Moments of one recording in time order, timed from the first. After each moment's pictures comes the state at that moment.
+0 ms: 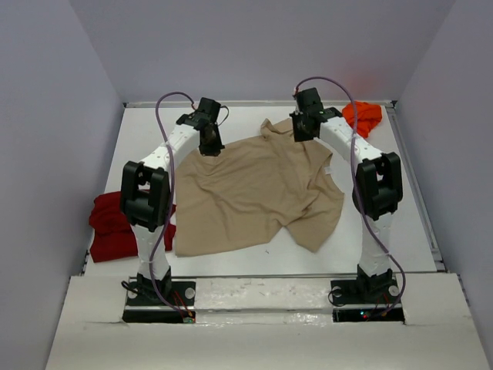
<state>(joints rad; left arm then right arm) -0.35 1.95 1.66 -0.72 -0.09 -0.51 0.35 2.12 1.92 -0.63 0.17 0.13</state>
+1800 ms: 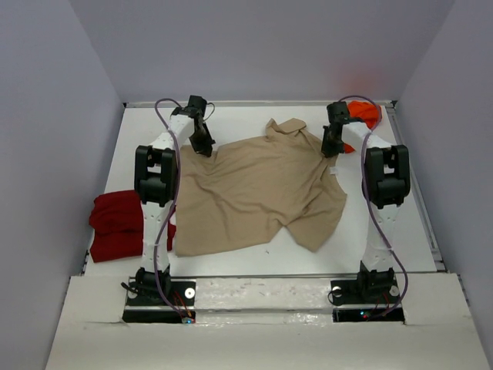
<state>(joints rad) -0.20 2.32 1.99 -0.86 0.04 -0.56 0.11 2.21 1.74 -0.61 0.14 0.29</state>
